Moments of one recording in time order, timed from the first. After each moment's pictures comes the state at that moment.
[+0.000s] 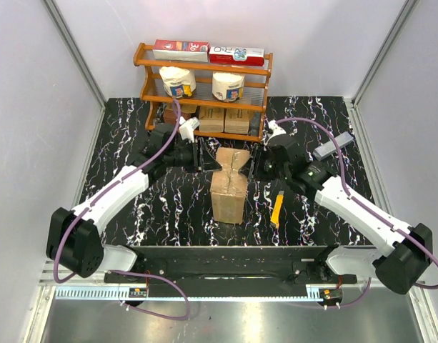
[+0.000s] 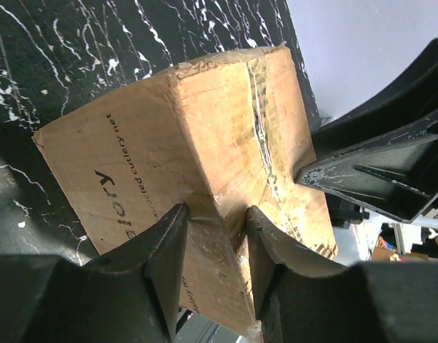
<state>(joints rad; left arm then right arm) -0.46 1.34 1.01 -0.21 0.65 -0.60 0.70 1.22 1.08 -0.45 -0.03 0.72</state>
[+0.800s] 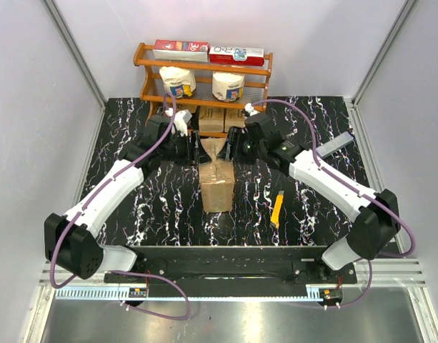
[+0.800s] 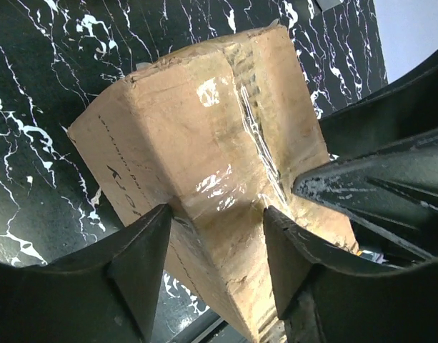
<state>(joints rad) -0.43 1.33 1.16 -0.48 0.38 -0.46 0.69 1.53 1.35 -0.45 -0.10 0.71</state>
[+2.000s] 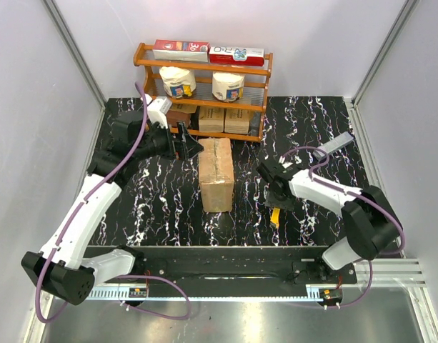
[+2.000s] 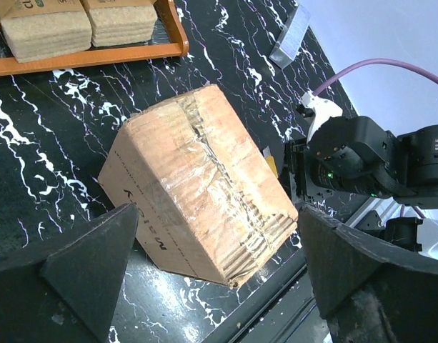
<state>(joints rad) -0.36 1.13 1.25 -0.54 0.41 -0.35 0.63 1.51 0.92 -0.80 0.30 0.87</state>
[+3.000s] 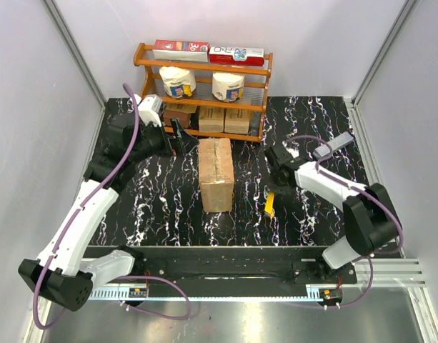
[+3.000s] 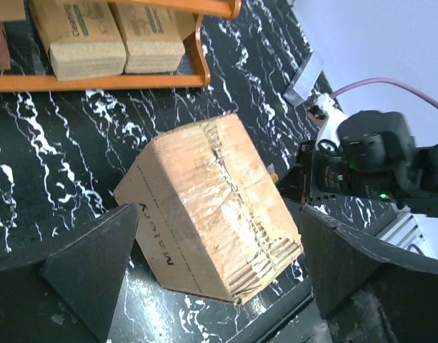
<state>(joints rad) -0.36 1.09 1.22 -0.49 0.30 -0.42 0.51 1.56 0.95 -0.62 0.19 0.77</state>
